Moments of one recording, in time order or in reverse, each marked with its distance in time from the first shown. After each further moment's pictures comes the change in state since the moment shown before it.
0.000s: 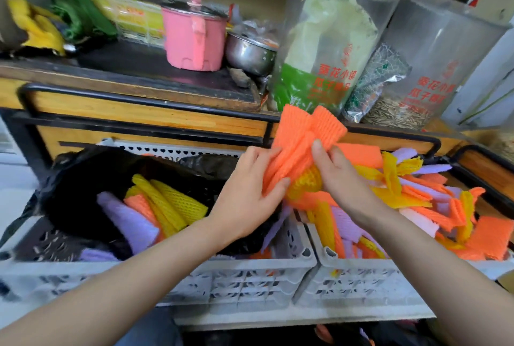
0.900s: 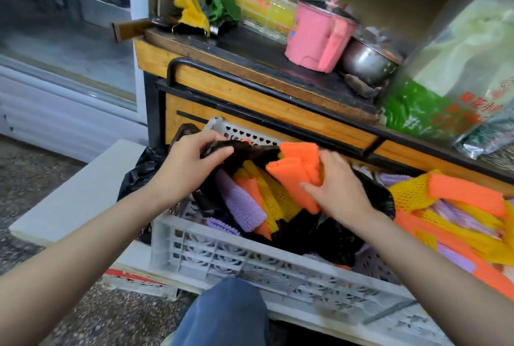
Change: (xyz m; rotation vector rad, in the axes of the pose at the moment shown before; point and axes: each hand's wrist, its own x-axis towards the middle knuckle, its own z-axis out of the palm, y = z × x) left_hand -0.095 -0.114 -0.219 -0.032 0.216 -0.421; right_hand 0.017 -0.038 0.178 -0.811 -0.205 -0.306
